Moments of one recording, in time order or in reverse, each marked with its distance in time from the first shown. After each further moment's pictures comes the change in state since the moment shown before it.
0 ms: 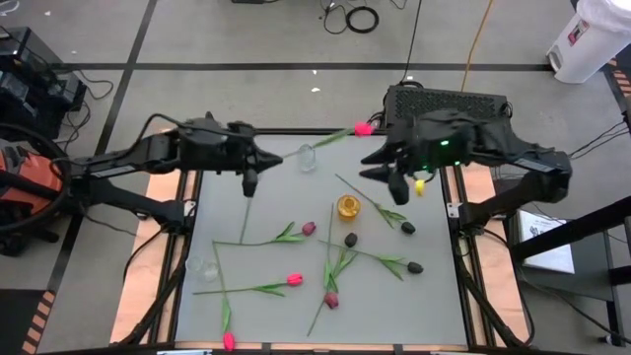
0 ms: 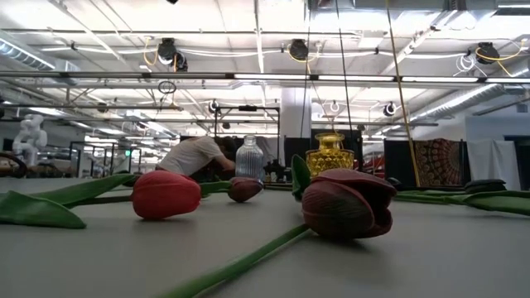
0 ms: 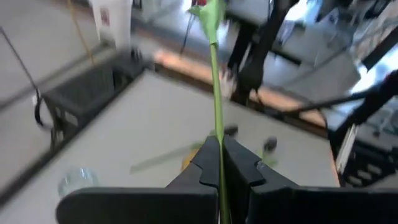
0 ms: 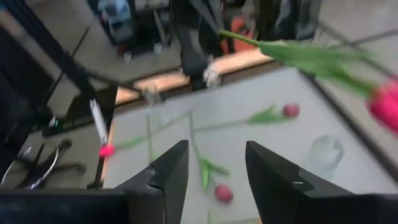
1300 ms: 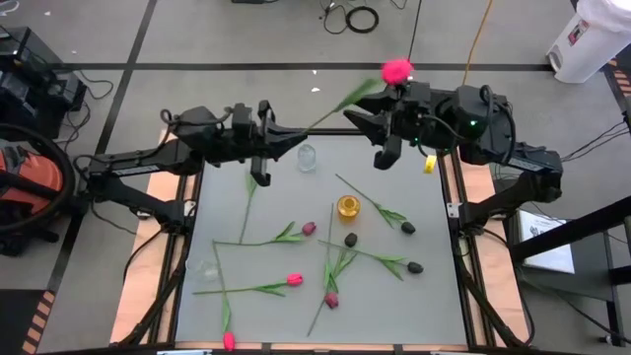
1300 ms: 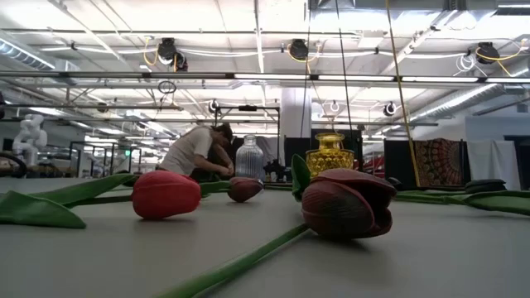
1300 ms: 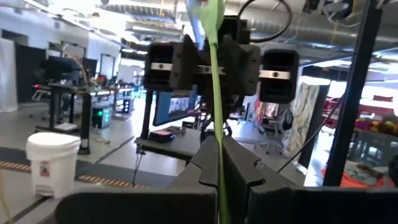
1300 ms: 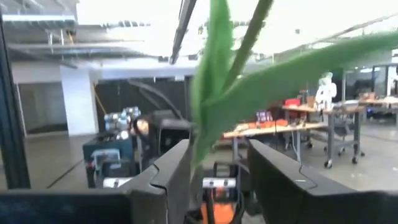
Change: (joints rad) left arm -0.001 0.140 0.000 0.738 0.147 0.105; right arm -0.043 0.070 -0.001 0.783 0.105 -0.221
